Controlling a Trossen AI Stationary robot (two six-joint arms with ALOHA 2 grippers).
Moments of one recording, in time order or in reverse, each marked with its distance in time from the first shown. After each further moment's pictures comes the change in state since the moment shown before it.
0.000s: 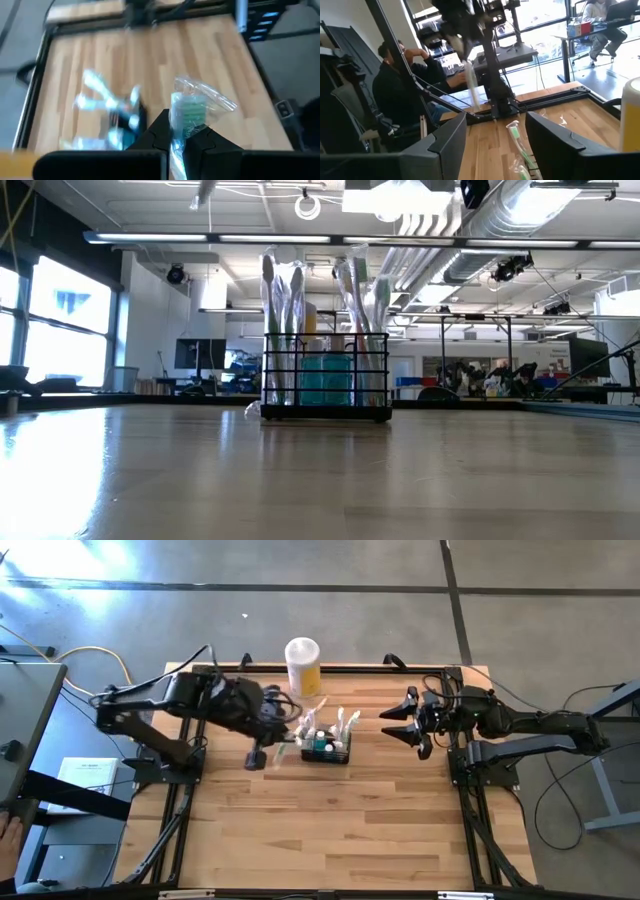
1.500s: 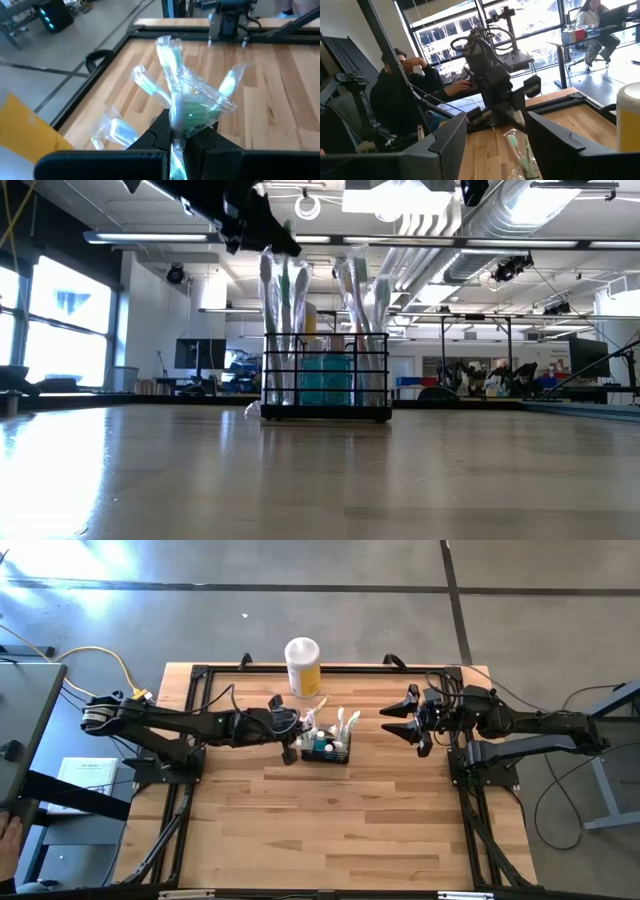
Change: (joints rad) left arm 0.082 -0.177 -0.991 1.104 -0.319 -0.061; right arm 0.000 0.001 0.000 0.039 0.029 0.019
